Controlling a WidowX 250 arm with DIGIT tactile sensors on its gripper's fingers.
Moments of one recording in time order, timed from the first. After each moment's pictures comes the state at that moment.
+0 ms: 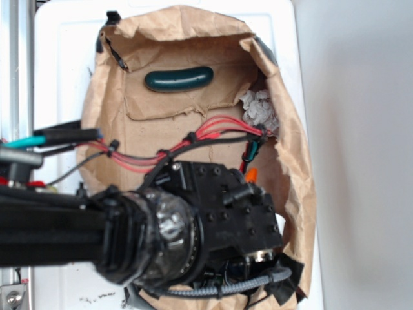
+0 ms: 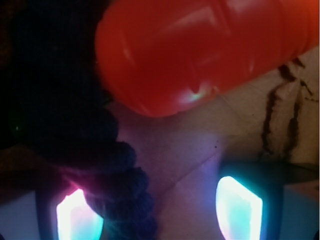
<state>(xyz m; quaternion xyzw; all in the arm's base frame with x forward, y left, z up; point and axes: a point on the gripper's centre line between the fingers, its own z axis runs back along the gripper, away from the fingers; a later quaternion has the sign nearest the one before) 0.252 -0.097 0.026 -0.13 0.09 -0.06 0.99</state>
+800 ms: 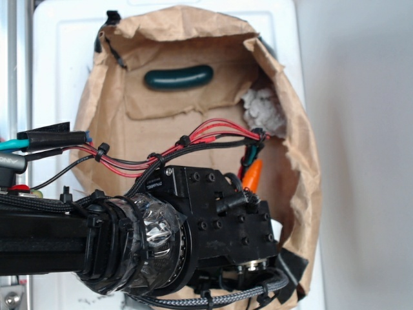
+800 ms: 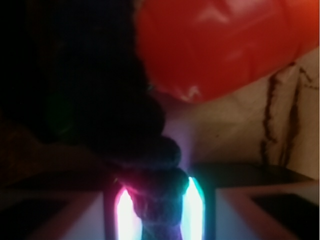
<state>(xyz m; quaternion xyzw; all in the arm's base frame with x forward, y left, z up) 0.251 -0.098 0.035 -0.13 0.07 -0.06 0.99</state>
